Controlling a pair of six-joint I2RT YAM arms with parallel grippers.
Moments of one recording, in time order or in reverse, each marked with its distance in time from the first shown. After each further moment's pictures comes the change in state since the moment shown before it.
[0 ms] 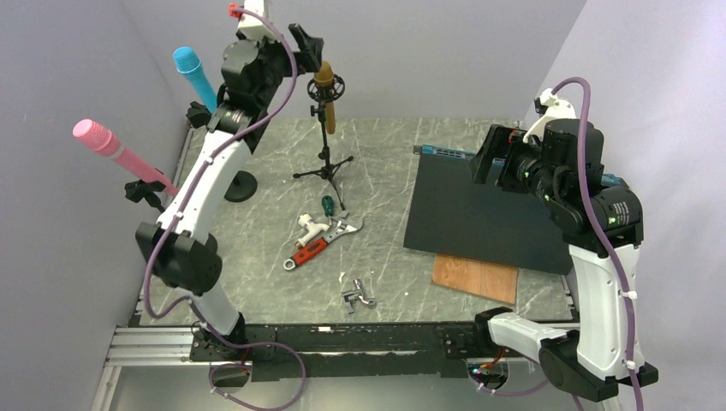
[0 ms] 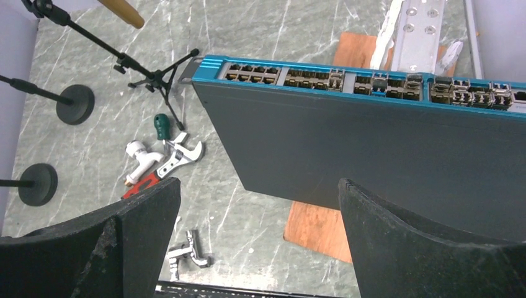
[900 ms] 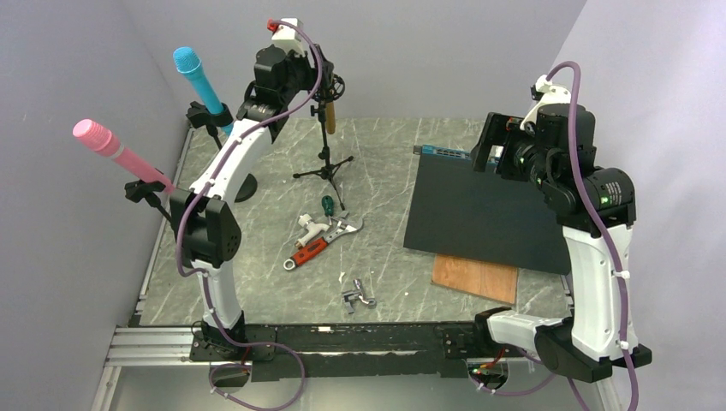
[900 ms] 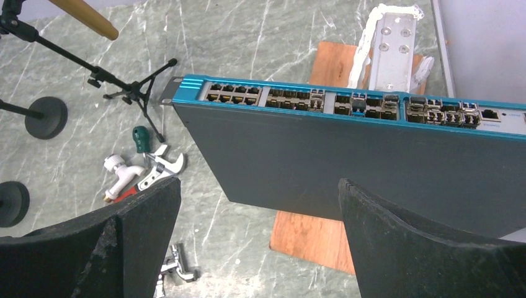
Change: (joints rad) left arm 0.021 0.271 0.113 -0.019 0.075 0.068; right arm 0.000 0.093 0.085 -0.019 0.067 -0.026
